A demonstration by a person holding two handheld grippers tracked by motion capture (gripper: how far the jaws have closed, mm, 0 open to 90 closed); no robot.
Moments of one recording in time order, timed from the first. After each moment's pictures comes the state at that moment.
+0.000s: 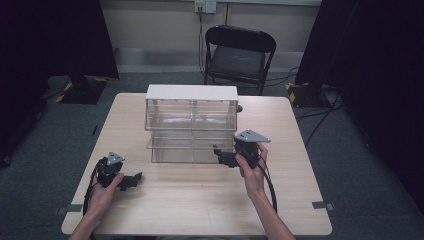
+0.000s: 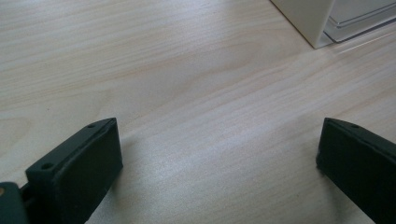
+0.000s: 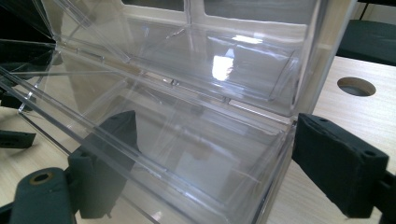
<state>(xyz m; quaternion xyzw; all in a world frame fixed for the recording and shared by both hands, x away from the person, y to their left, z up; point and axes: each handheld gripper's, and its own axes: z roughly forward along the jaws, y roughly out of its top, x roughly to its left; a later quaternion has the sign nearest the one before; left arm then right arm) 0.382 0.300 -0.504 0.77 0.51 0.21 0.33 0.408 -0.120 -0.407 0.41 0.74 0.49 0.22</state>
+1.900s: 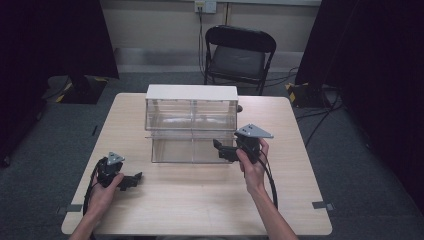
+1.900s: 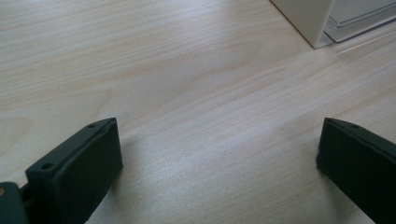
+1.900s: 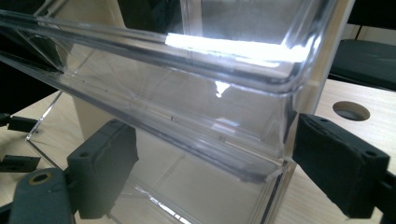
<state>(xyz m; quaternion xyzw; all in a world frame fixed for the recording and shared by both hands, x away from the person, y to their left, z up) 0.382 0.300 -0.504 0.77 0.51 0.21 0.33 0.413 -0.121 -0.391 0.40 0.72 0.52 0.23</state>
